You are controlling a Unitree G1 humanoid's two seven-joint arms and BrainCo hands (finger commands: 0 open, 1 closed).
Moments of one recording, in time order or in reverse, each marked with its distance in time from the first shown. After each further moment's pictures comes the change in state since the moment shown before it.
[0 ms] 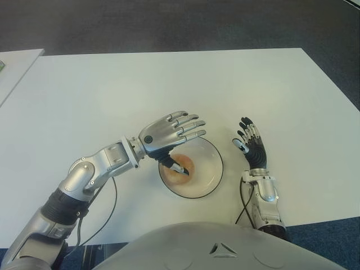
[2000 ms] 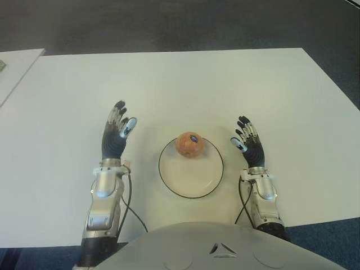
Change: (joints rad) left arm 0.399 -0.543 0.348 0.062 -1.076 0.457 0.141; right arm -0.019 0.000 0.002 0.023 -0.023 -0.011 -0.001
